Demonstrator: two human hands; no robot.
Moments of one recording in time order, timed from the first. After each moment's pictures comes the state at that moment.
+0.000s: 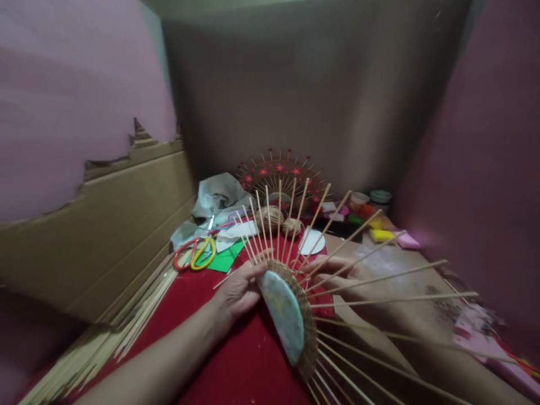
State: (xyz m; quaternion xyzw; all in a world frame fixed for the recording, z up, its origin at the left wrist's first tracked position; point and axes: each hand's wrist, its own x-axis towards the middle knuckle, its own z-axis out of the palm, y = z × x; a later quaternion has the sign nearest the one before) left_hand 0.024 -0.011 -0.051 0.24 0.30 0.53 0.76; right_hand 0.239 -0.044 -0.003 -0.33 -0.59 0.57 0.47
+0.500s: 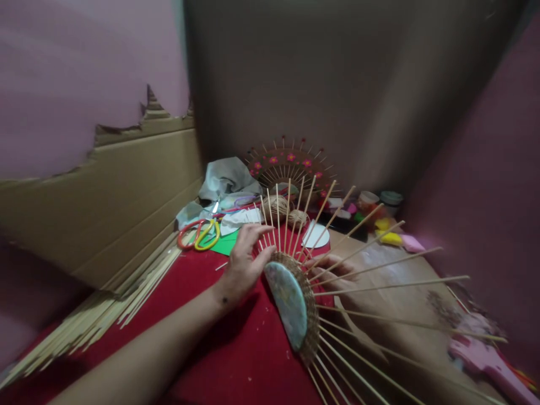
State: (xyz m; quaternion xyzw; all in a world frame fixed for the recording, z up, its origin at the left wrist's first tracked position) left_hand 0.025 -0.024 -0.027 0.63 0.41 0.60 0.26; right_hand 0.220 -0.043 -0.027 -0.35 -0.54 0.58 0.50
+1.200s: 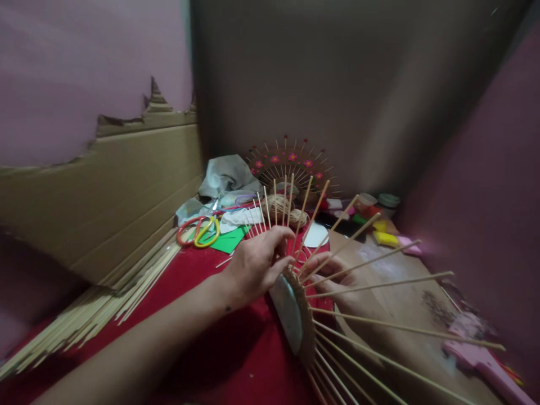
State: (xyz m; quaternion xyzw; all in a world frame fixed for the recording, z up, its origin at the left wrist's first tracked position) left_hand 0.028 -0.040 -0.002 0.65 0.33 0.54 0.42; right_hand 0.213 -0.051 -0.026 -0.32 -0.57 0.58 0.48
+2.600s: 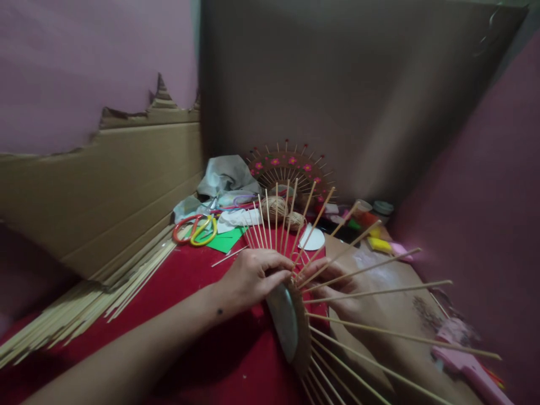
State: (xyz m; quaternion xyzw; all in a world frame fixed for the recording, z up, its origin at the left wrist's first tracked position) left_hand 0.025 -0.045 -0.014 0.83 0.36 0.40 0.17; right_hand 0.219 -0.058 -0.017 -0.28 -0.61 0.57 0.46
